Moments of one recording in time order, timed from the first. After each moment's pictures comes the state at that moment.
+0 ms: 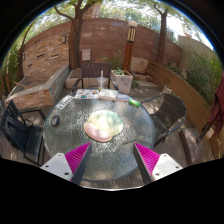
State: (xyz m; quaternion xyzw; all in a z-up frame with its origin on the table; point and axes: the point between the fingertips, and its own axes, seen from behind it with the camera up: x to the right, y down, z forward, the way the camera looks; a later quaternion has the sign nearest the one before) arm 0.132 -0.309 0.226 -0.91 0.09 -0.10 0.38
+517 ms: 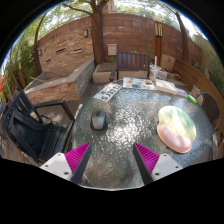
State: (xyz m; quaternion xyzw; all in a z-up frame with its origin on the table) arm -0.123 -0.122 0.040 -0.92 0.02 0.01 0.38
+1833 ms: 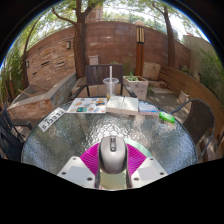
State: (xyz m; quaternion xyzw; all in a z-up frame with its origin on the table) arm 0.159 -0.004 0.057 -0.89 0.07 -0.04 0.44
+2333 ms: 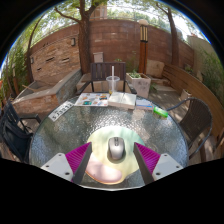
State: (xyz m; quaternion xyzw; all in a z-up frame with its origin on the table) arm 0.157 -0.087 0.092 -0.91 0.05 -0.02 0.42
